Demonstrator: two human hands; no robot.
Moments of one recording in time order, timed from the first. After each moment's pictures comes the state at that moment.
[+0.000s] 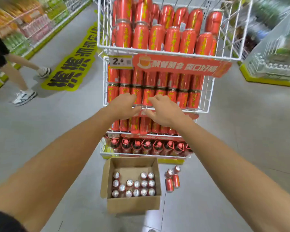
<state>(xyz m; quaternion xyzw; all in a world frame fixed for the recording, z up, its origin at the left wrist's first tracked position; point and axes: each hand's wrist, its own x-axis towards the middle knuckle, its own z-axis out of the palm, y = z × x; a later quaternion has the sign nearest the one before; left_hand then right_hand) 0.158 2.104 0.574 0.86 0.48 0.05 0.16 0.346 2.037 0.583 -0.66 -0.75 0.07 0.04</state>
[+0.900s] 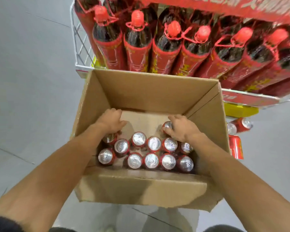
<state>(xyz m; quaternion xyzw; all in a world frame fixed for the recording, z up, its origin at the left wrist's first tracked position) 0.066 2.043 -0.279 0.74 0.60 -0.13 0.27 0.358 1.992 -0.283 -0.66 -0.68 0.27 -0.15</state>
